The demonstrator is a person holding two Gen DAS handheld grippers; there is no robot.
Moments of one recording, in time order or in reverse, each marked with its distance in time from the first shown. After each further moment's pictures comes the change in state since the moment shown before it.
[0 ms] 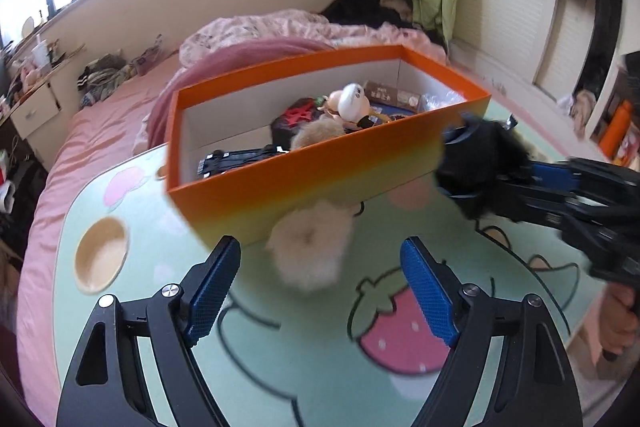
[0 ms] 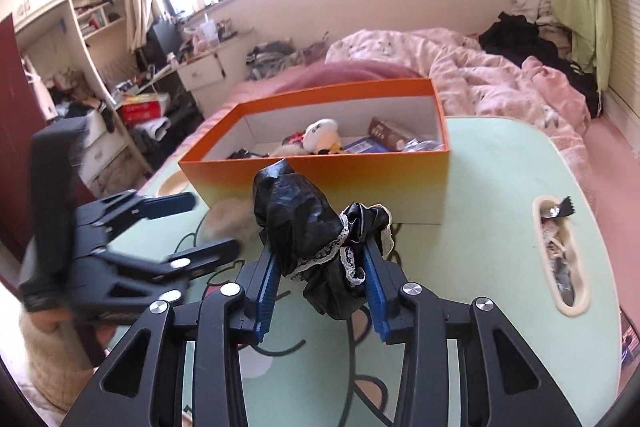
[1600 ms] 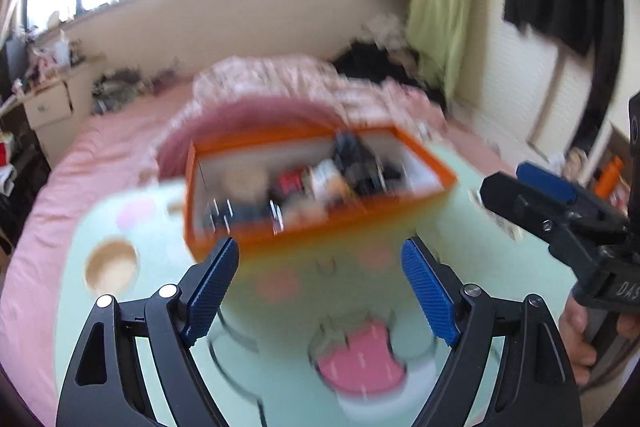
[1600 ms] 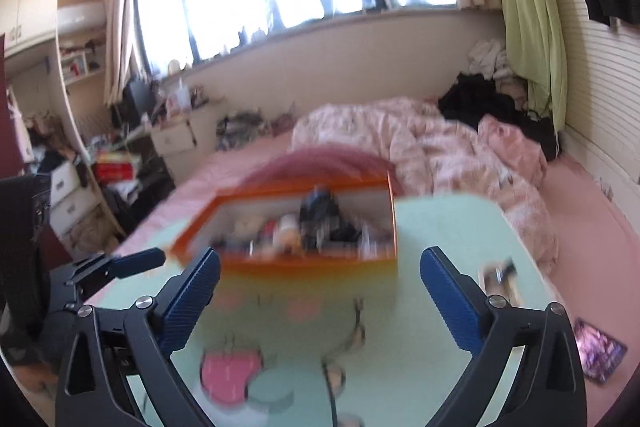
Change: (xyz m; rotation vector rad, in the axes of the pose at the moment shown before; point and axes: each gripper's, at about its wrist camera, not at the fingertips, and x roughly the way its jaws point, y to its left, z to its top) left arm -0.044 -0.004 0.010 -0.117 -0.148 -0.032; right arm -0.050 0.006 0.014 0.020 -0.218 -0.138
